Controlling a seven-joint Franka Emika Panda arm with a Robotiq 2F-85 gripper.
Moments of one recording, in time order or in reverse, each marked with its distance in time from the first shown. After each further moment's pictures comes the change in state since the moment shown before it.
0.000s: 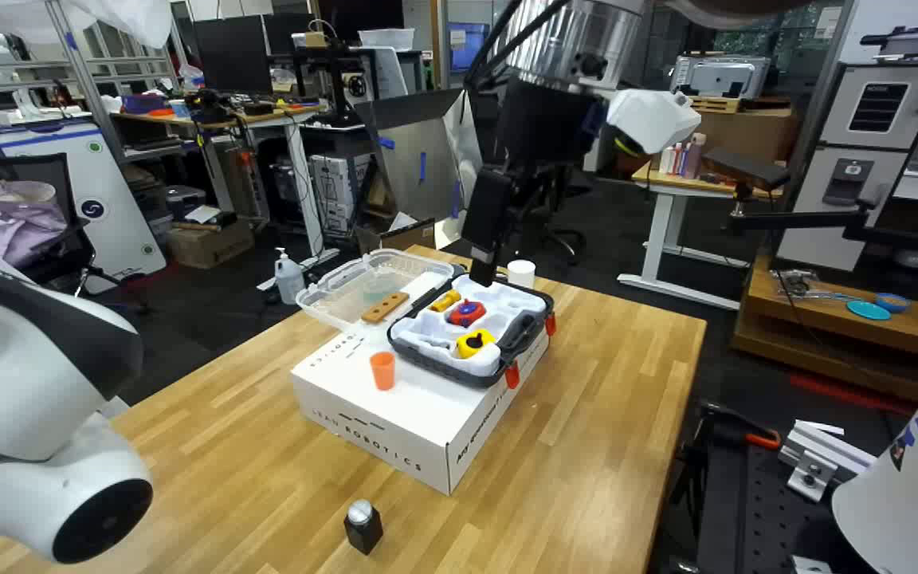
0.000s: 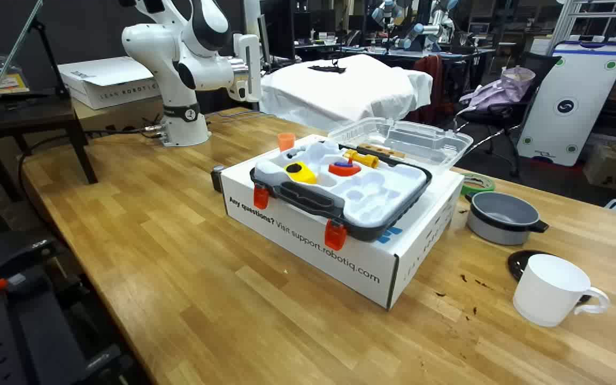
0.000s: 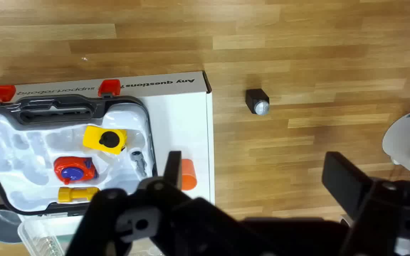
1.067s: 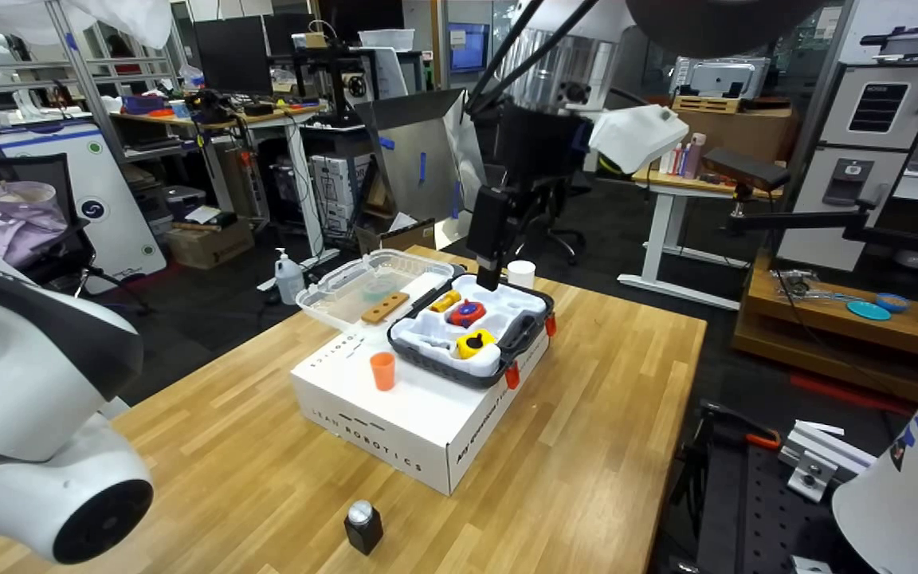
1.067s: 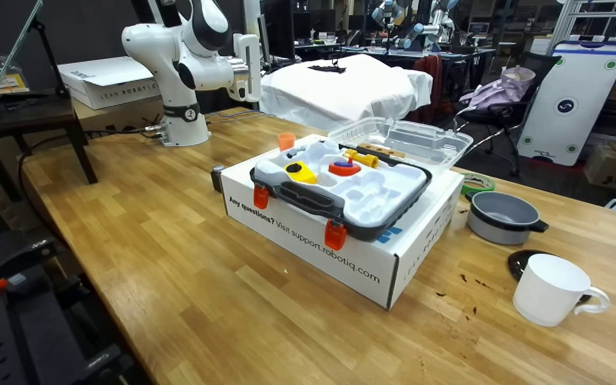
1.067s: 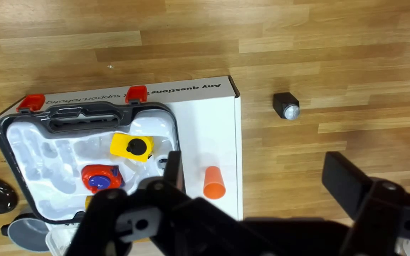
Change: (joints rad) arm -0.047 0.055 -0.002 0.010 -0.062 0.001 0.029
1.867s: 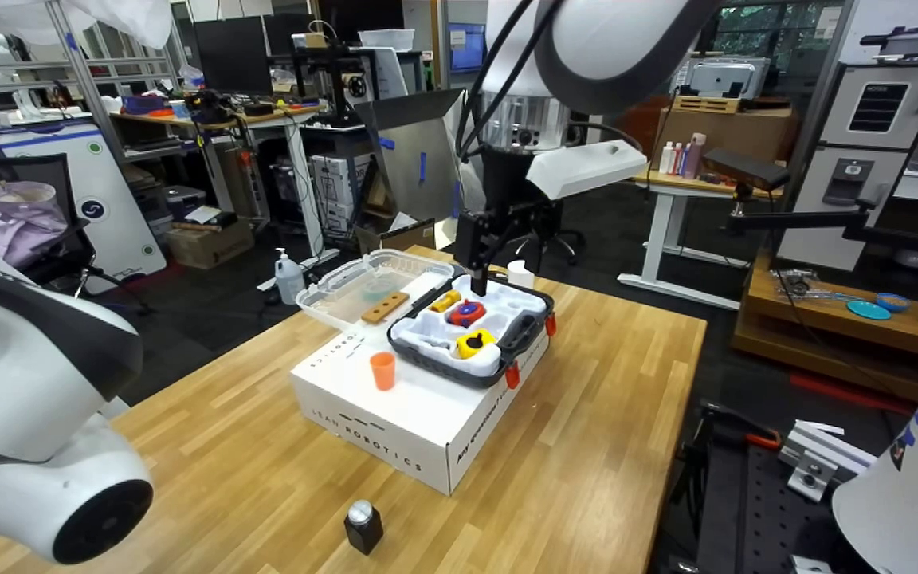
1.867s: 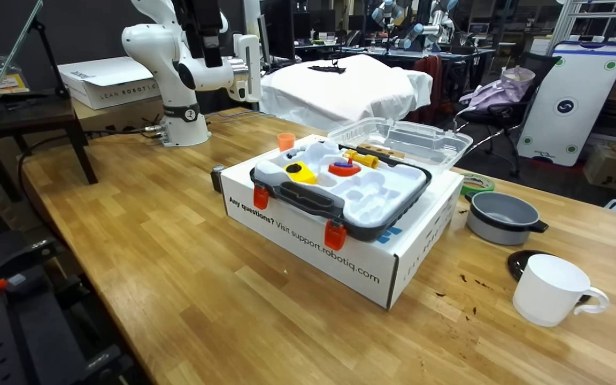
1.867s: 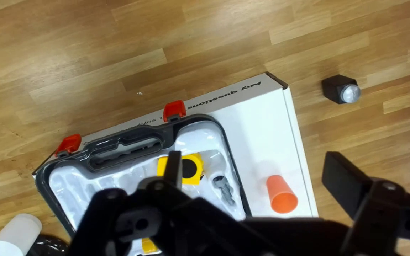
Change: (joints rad) arm -0.089 0.215 -0.040 0.096 -0.038 0.010 0.145
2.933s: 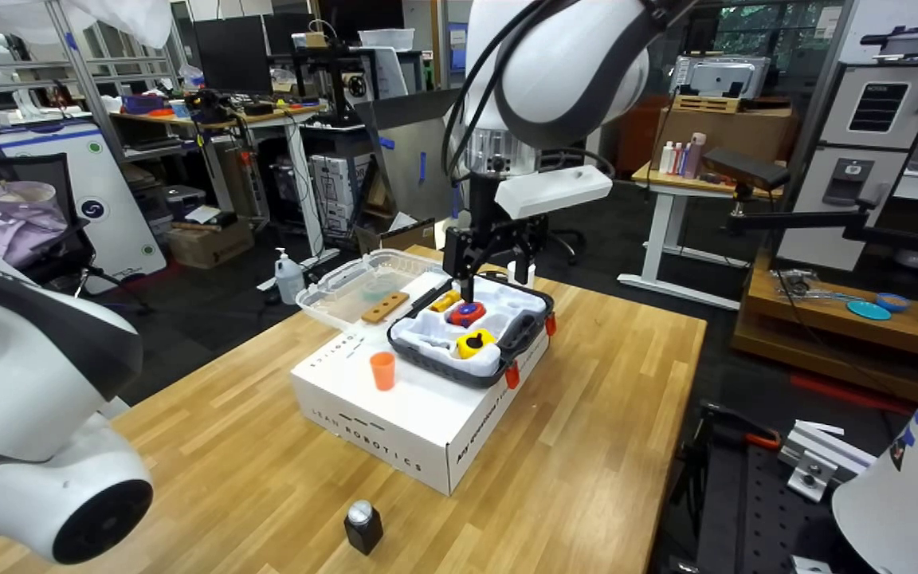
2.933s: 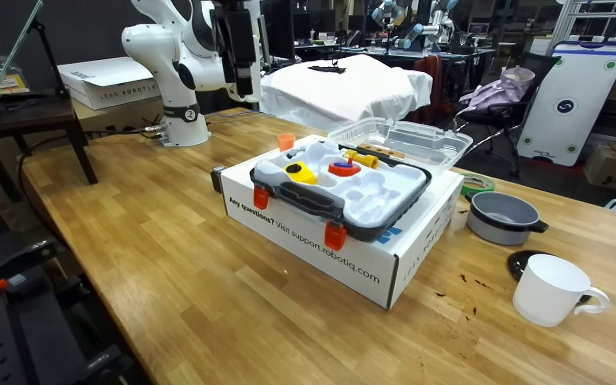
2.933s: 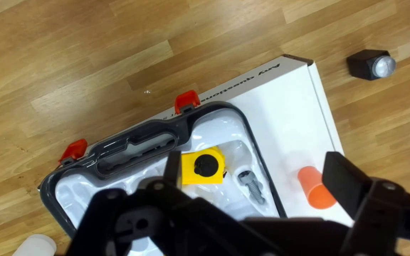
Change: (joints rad) arm -0.009 0.174 -0.059 0.092 -0.014 0.039 0.045
